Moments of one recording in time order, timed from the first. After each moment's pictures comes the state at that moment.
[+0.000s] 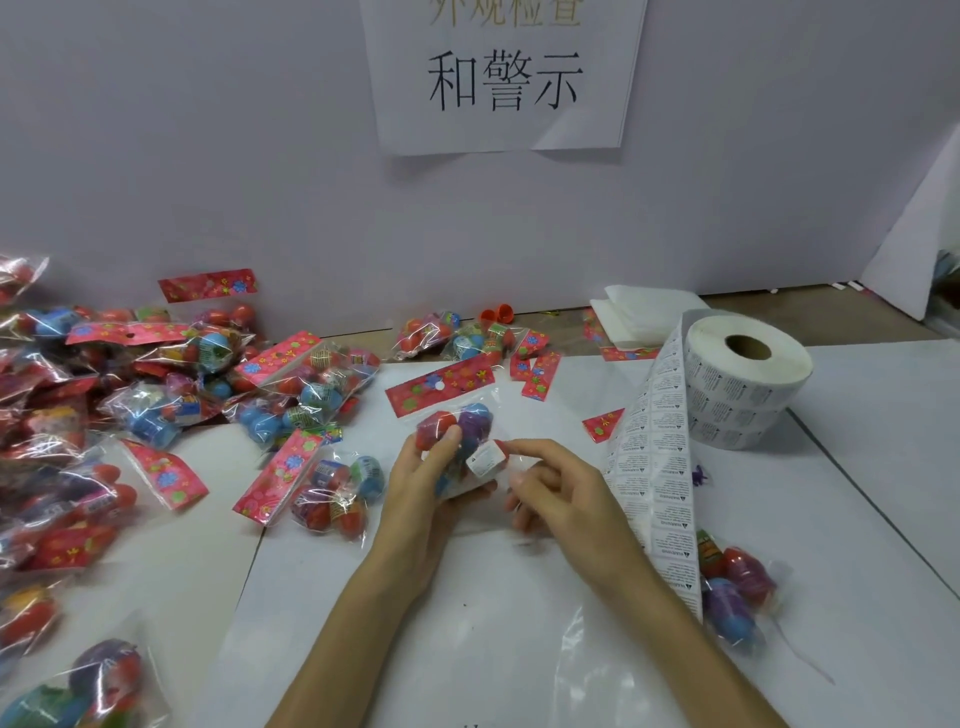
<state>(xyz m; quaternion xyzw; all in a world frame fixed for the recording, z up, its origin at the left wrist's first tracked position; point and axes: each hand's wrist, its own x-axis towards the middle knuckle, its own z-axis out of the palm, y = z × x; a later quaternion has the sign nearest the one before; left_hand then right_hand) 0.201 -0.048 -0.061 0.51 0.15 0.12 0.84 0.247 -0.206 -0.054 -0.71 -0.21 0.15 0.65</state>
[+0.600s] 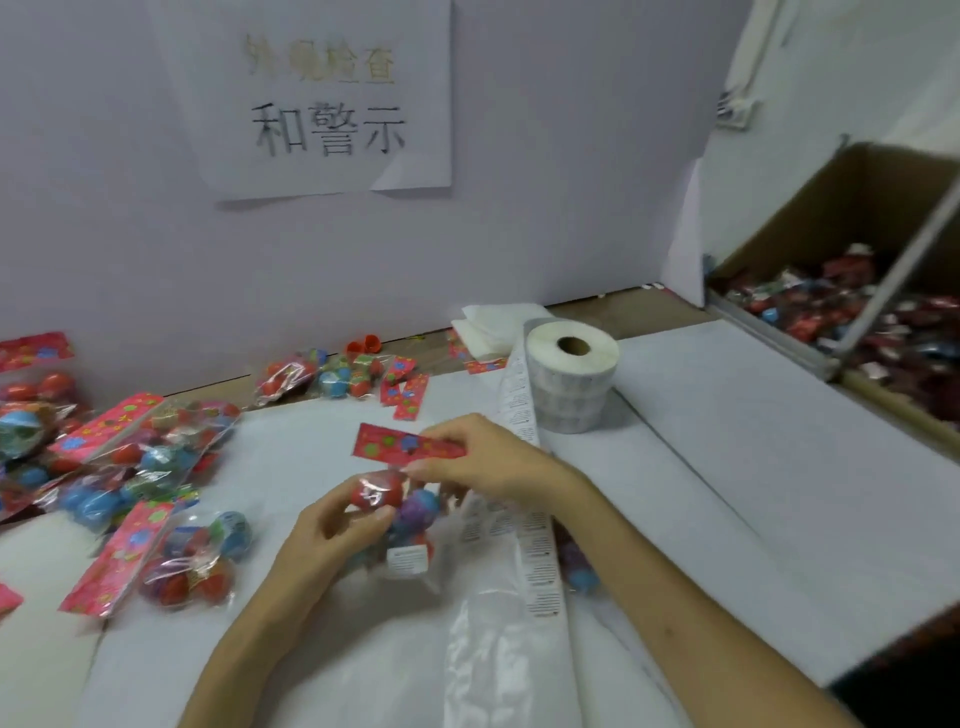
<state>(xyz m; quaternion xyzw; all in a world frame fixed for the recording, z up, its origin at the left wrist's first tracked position) 0.191 -0.050 -0.058 0.69 0.02 0.00 0.73 0.293 -0.242 0.003 -0.81 -0.29 0.22 0.46</state>
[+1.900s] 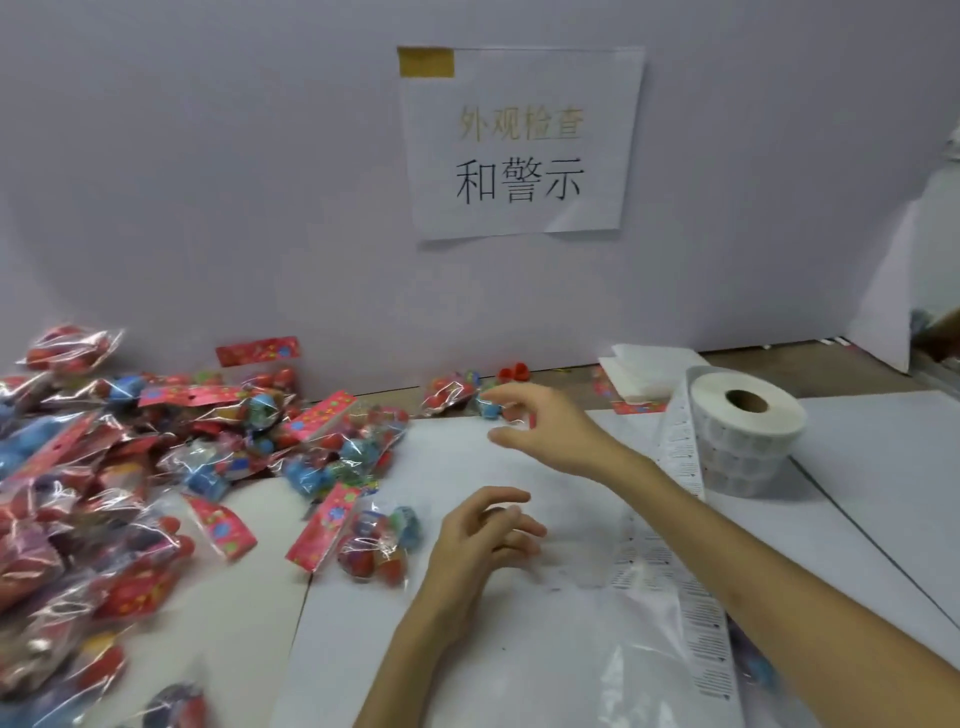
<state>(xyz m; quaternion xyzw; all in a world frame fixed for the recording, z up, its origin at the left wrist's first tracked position) 0.190 -0.047 -0.055 0.60 0.08 0.06 0.80 0.338 -0.146 0.015 -0.84 -0.37 0.08 0.39</state>
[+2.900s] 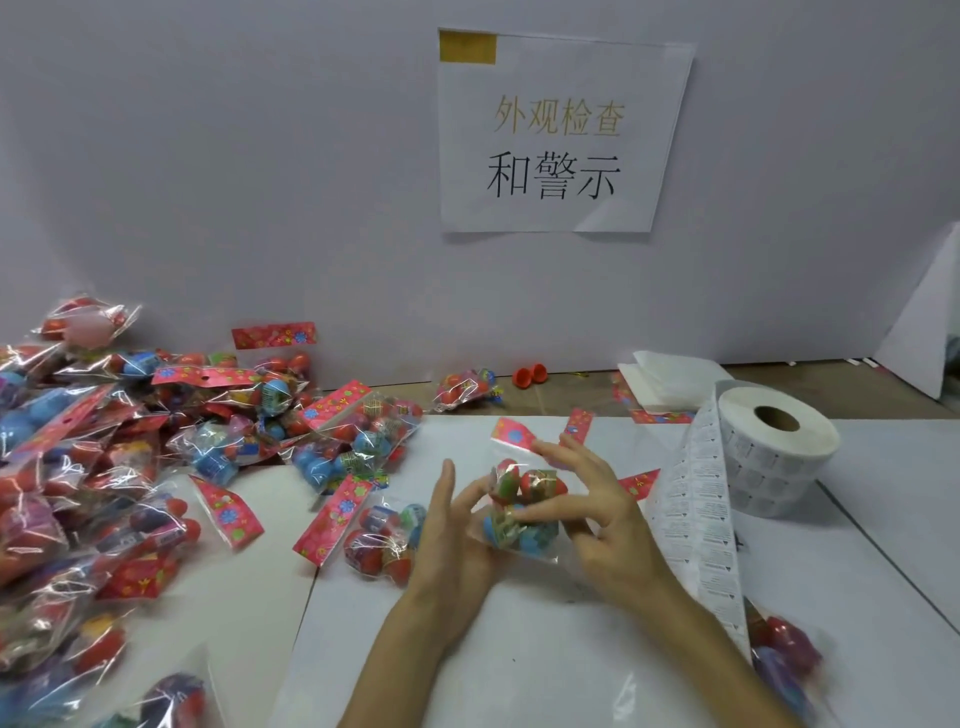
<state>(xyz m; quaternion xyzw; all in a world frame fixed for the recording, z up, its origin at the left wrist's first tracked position) 0.199 -0.030 -0.062 0.39 0.09 0.03 0.92 0.270 -0.189 -0.038 -0.77 -0.42 -0.05 0.48</state>
